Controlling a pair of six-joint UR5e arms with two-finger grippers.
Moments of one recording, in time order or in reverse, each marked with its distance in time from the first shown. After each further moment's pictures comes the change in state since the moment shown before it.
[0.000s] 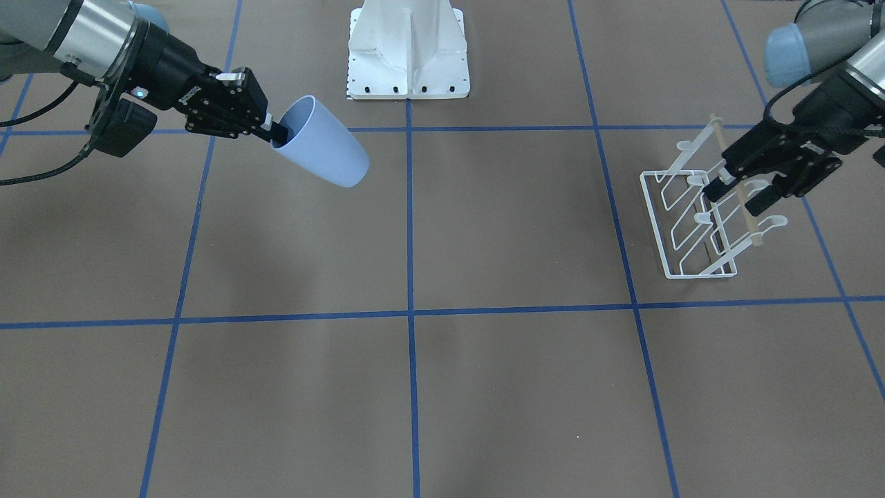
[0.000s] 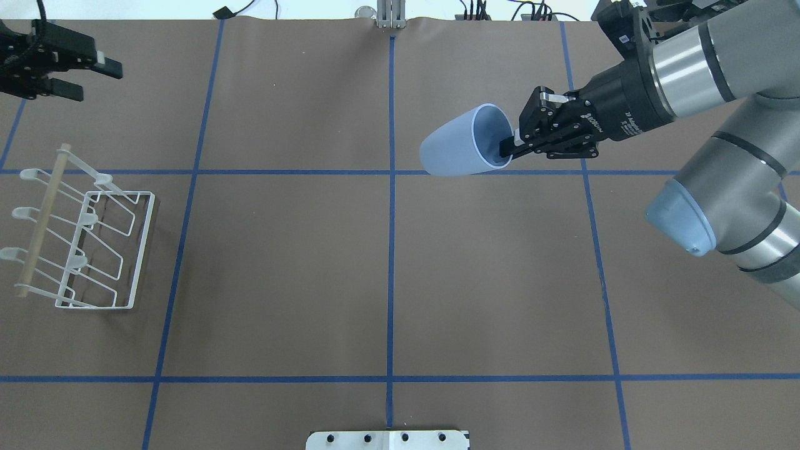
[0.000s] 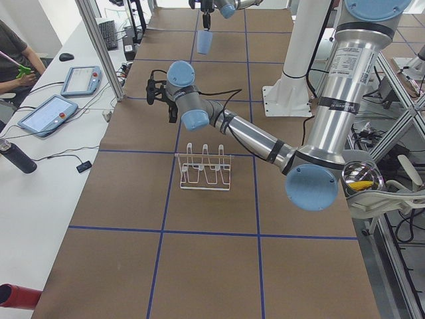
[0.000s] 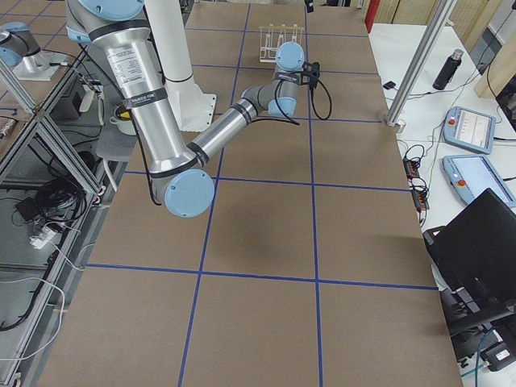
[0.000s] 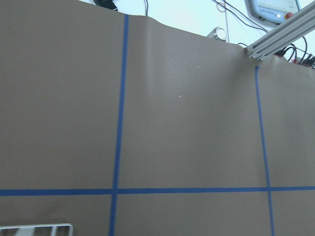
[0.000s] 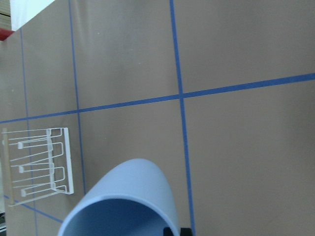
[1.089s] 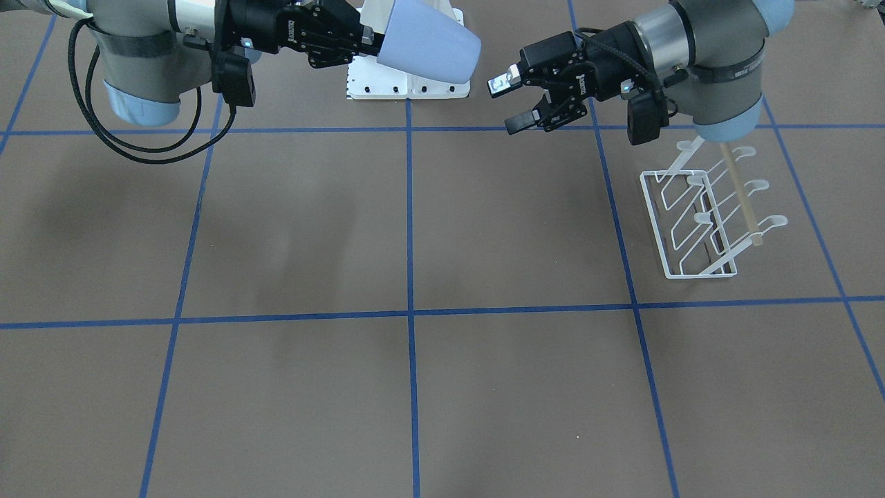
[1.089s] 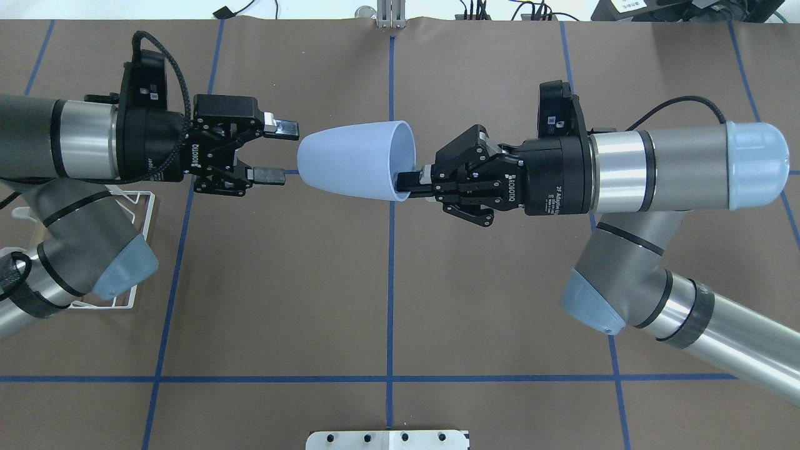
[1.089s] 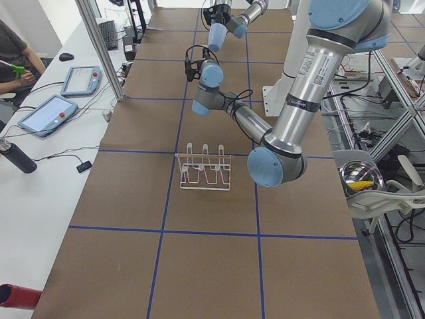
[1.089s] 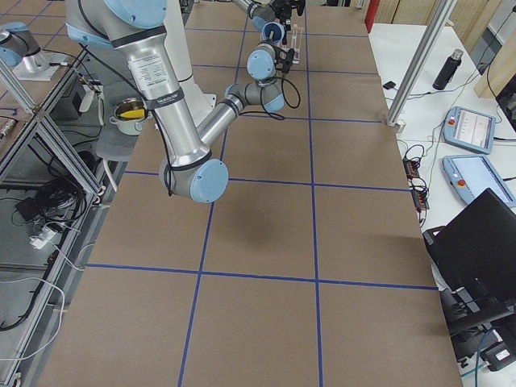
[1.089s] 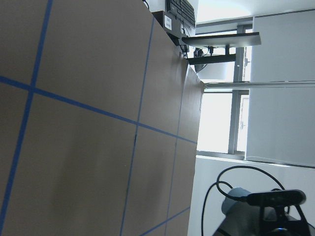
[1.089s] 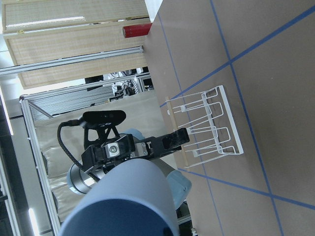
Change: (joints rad) left arm 0.396 -0.146 0.090 -0.783 0.282 -0.801; right arm -0.268 0.031 -0.124 0.789 -0.400 0.585
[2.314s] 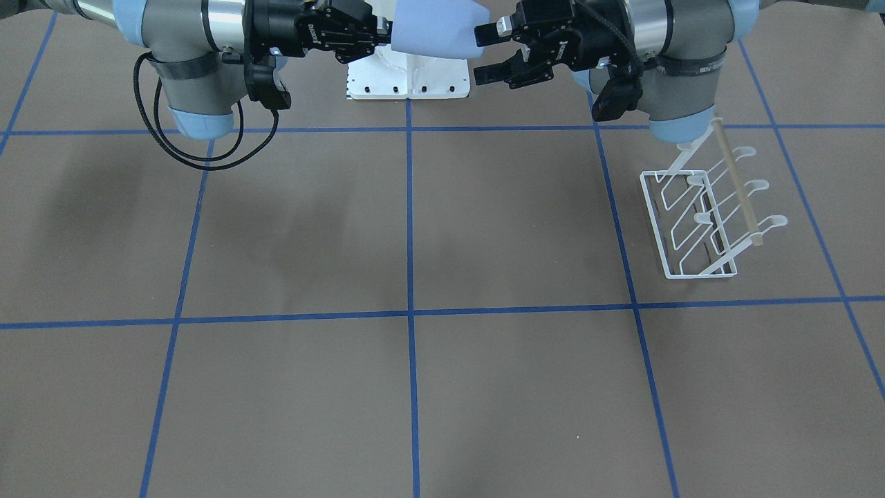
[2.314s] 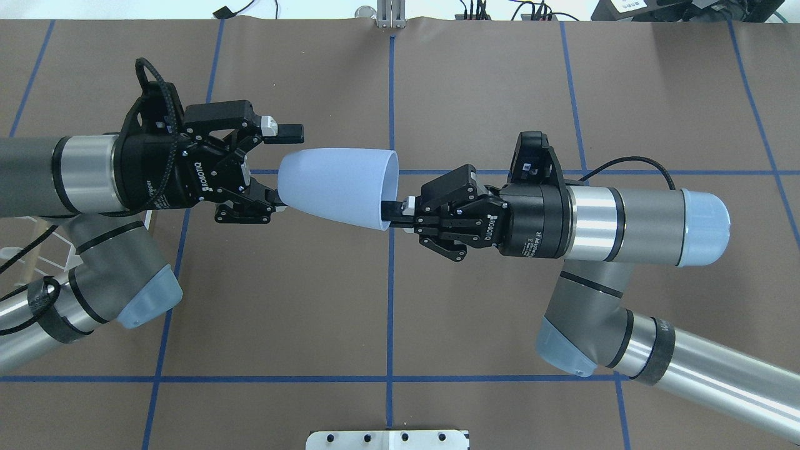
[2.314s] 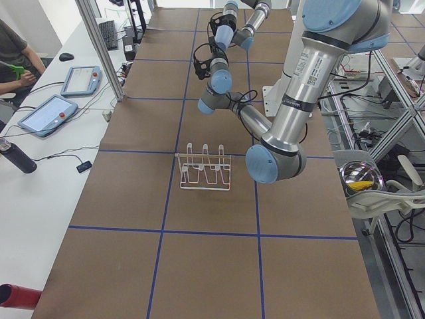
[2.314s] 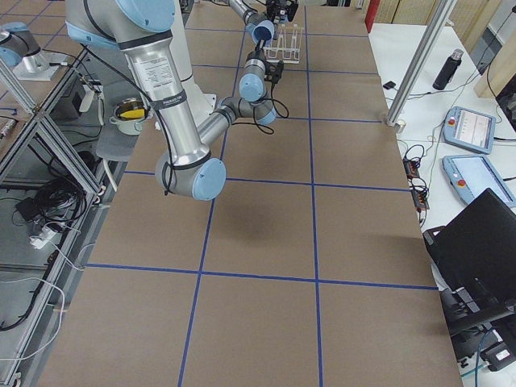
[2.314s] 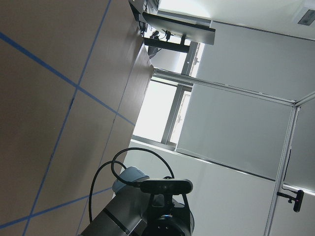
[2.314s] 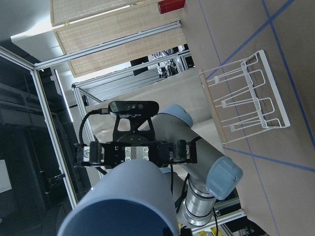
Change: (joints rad) left arm 0.088 -0.015 0.008 -0.239 0.149 -0.238; right arm -0.128 0.010 -0.067 0.208 -0.188 0.040
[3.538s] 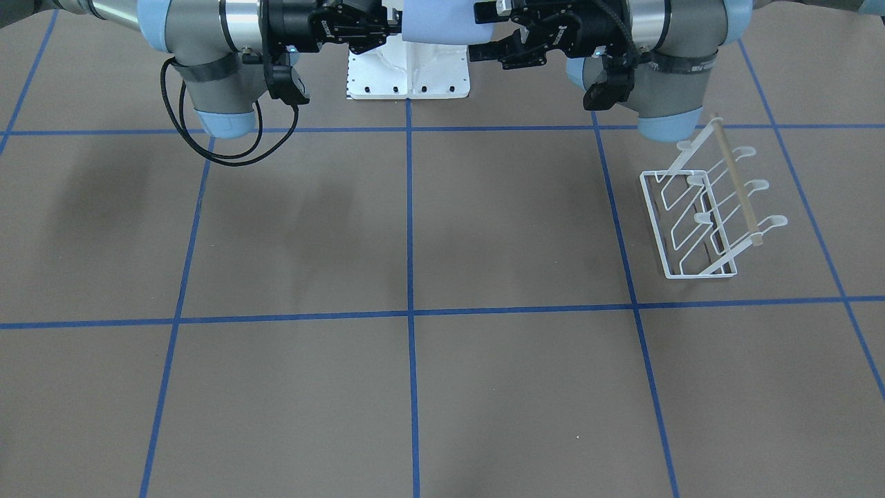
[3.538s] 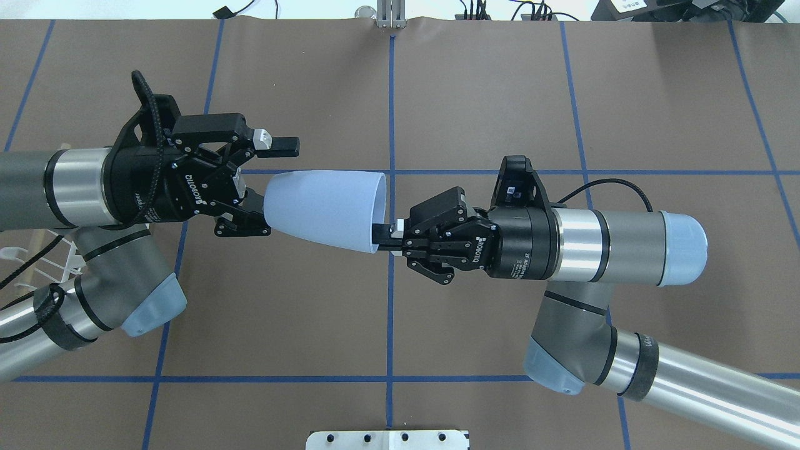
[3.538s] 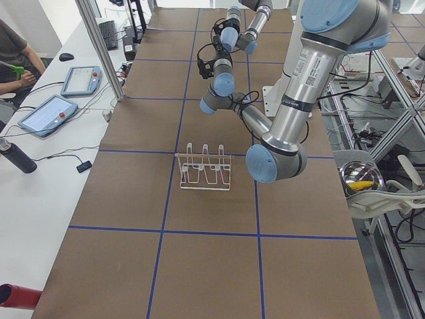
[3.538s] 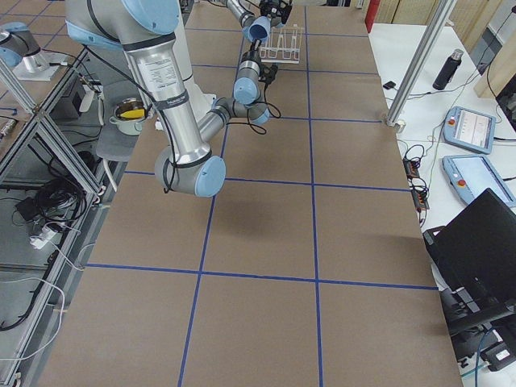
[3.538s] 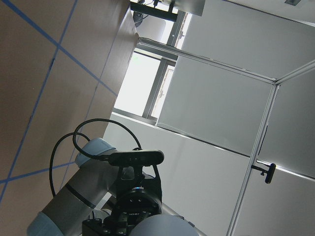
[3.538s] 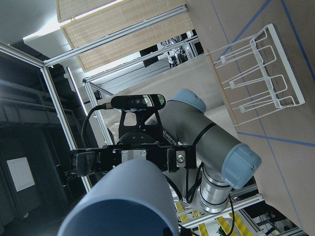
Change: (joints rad) left arm 0.020 0.001 0.006 -0.098 0.016 -0.057; right arm -0.052 0.014 -0.030 0.071 -0.023 0.042
